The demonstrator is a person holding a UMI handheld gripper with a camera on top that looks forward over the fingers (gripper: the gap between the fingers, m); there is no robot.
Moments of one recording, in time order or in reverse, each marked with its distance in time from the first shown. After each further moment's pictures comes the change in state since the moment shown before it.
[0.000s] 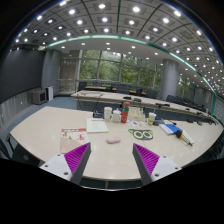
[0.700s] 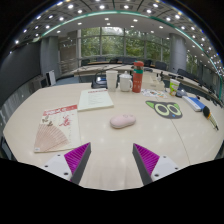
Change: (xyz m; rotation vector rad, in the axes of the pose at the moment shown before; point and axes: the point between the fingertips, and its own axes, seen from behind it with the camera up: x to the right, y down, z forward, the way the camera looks) arm -0.022 0.134 0.269 -0.266 -0.104 0.075
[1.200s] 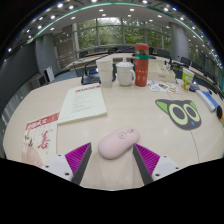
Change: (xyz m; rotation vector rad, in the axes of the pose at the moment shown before) arm 0.022 -0.041 0.147 -0.116 -0.046 0.058
